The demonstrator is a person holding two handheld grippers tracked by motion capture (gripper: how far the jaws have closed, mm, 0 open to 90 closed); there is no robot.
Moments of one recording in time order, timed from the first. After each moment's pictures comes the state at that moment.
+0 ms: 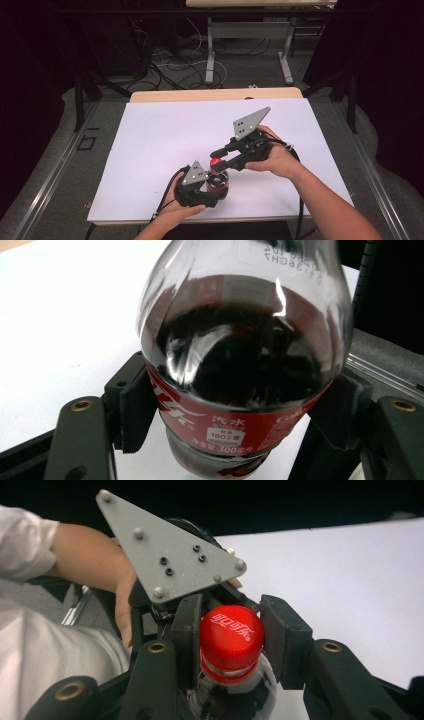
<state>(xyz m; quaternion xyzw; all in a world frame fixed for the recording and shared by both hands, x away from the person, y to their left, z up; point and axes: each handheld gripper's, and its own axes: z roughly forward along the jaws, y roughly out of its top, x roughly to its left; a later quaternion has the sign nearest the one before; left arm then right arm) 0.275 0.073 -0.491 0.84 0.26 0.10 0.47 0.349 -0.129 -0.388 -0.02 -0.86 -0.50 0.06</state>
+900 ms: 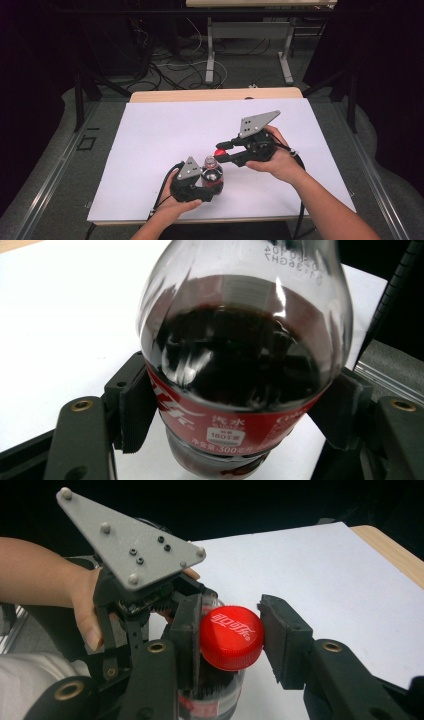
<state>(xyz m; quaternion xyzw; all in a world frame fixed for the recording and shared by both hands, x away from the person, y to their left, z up) 0.287 0.086 -0.491 0.83 0.30 0.11 0.47 0.340 -0.140 -0.388 -0.10 -0.85 -0.51 -0.04</state>
